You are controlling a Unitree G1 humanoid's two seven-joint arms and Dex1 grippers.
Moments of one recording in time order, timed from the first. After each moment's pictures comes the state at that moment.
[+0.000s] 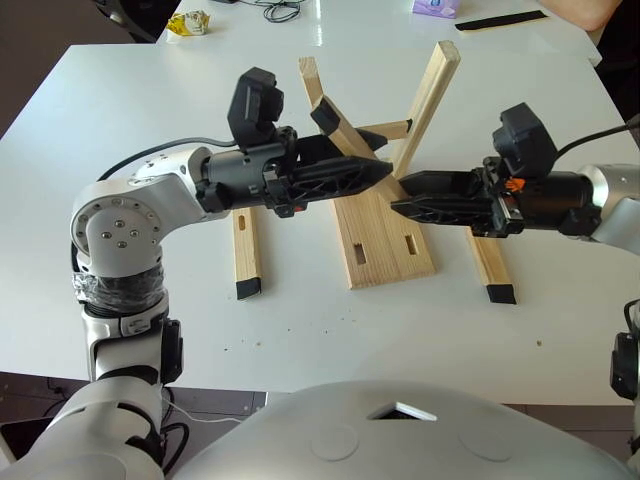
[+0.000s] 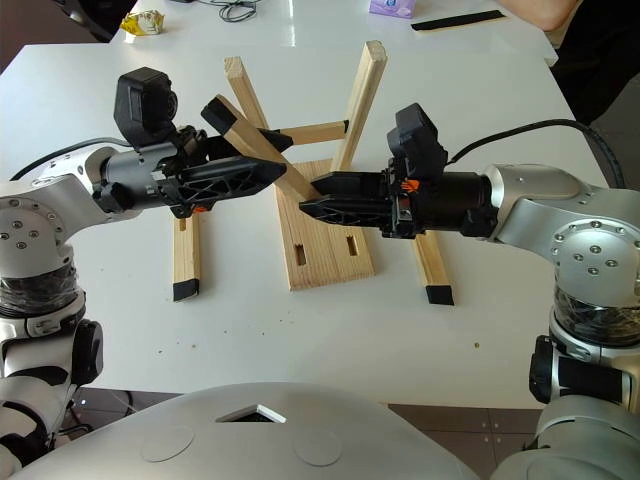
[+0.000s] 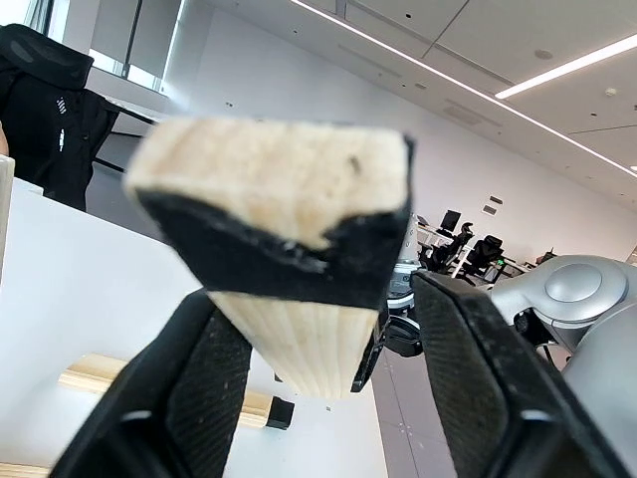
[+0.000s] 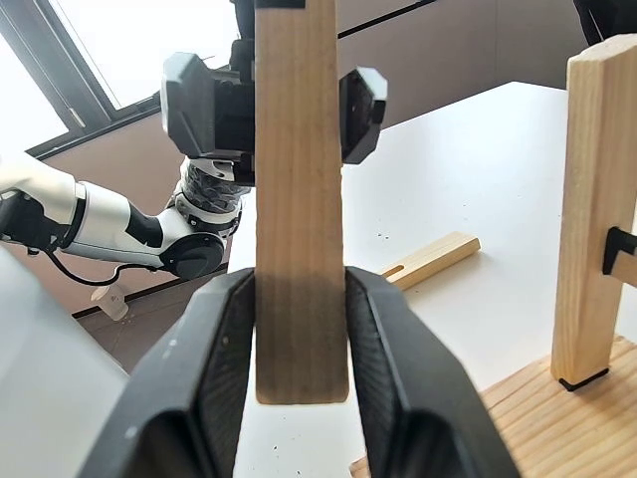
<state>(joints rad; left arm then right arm) -0.45 0.50 0.11 -0.39 -1.34 1.03 -0.72 -0.38 -0.77 -0.15 -0.53 1.29 1.12 0.74</state>
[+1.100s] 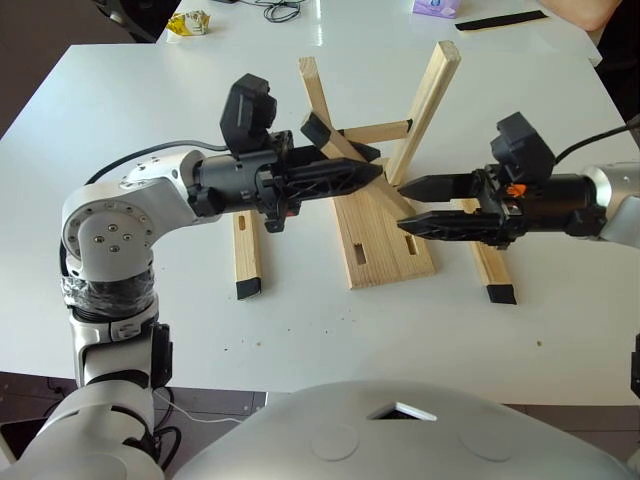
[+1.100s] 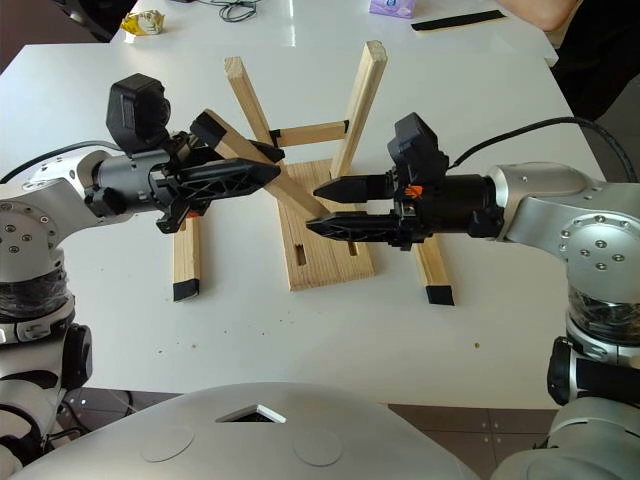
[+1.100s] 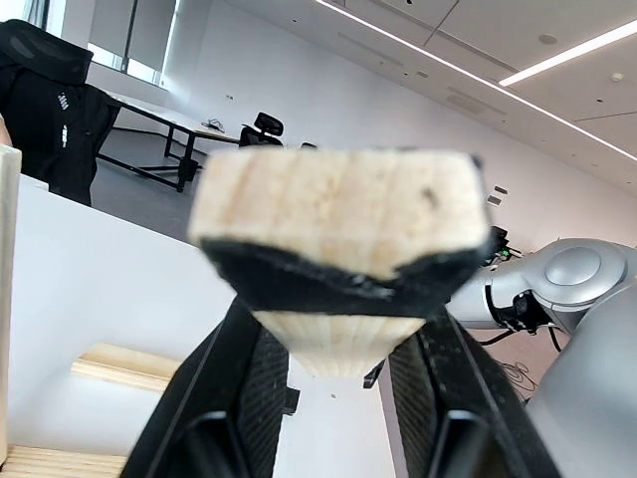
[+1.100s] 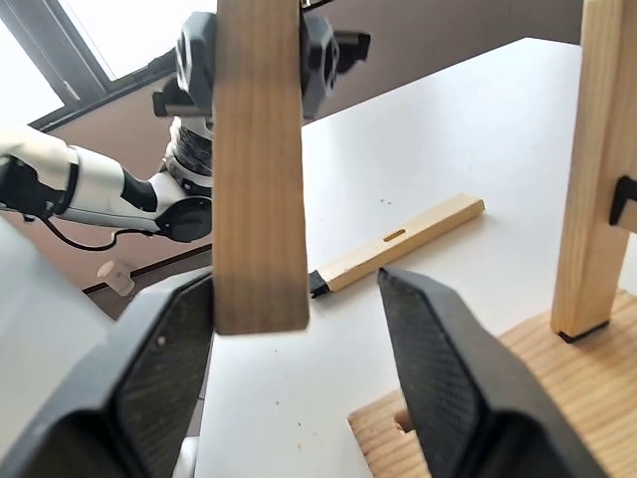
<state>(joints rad) -0.43 0.55 0.11 -0.40 -1.32 1.01 -0.76 -0.35 -0.86 -0.09 -0.50 1.23 1.10 0.81</state>
